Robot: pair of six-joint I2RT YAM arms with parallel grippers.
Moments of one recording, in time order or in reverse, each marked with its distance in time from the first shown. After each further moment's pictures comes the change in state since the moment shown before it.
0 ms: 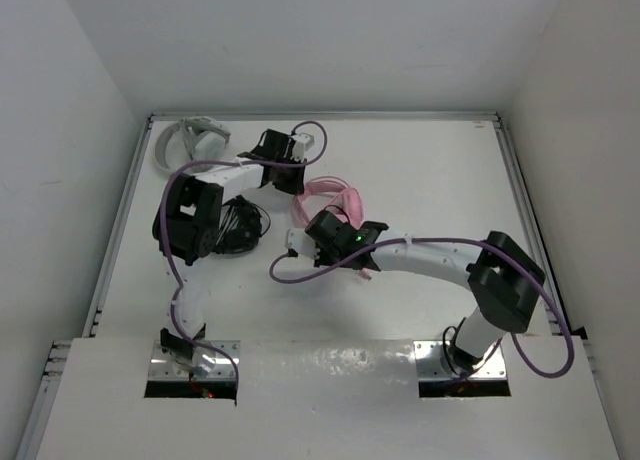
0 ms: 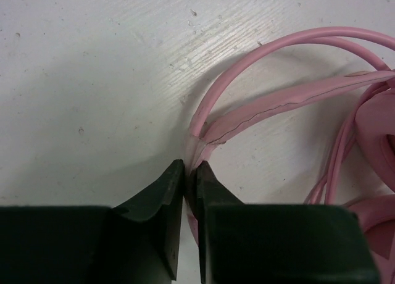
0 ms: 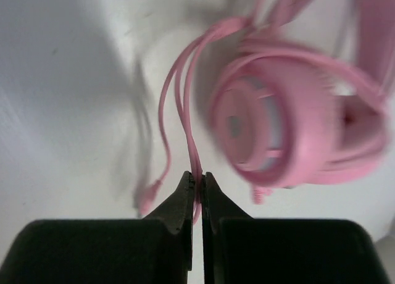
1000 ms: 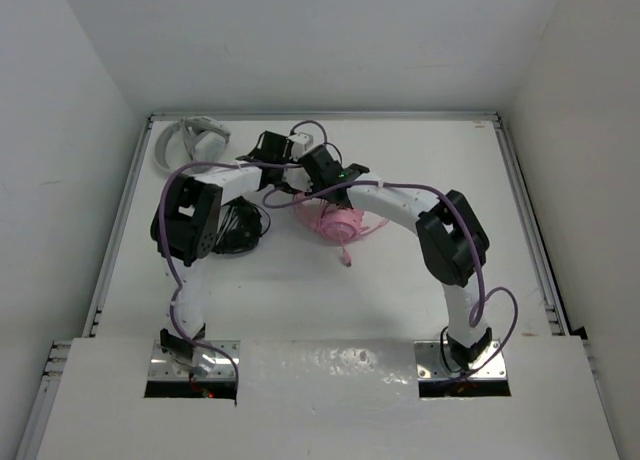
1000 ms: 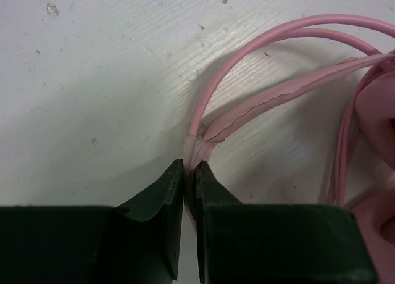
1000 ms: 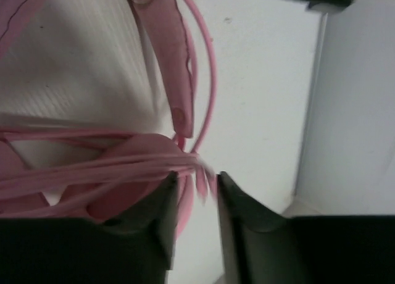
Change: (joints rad) left arm 0.003 -0.011 -0.050 0.093 -0.001 0.027; right arm -0.239 0.368 0.548 0.034 0.182 -0.305
